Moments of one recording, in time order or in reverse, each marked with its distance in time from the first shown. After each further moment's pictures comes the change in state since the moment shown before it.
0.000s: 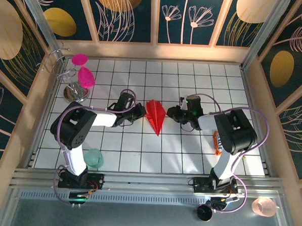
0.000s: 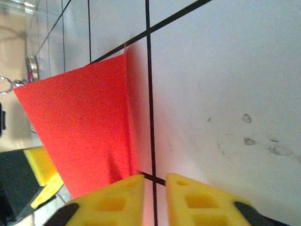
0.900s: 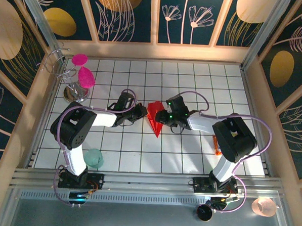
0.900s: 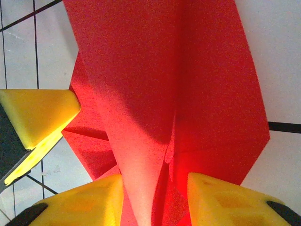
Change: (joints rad) left arm 0.000 0.000 0.000 0.012 0.051 -0.027; right arm 0.242 -0.069 0.137 -0.370 0.241 -0.048
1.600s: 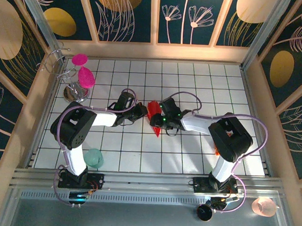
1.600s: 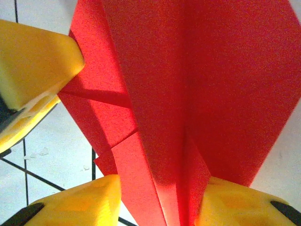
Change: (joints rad) left arm 0.000 0.000 0.009 -0.001 0.003 -0.006; right arm 0.104 0.038 0.074 -0.118 0.087 -0.008
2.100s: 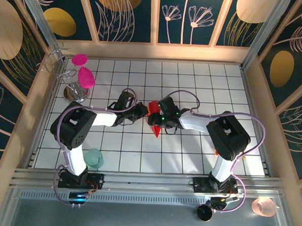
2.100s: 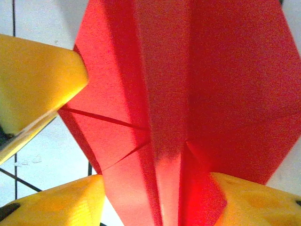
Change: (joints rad) left arm 0.000 0.000 0.005 0.000 0.021 0.000; right arm 0.002 0.021 0.029 -0.003 0.017 -0.047
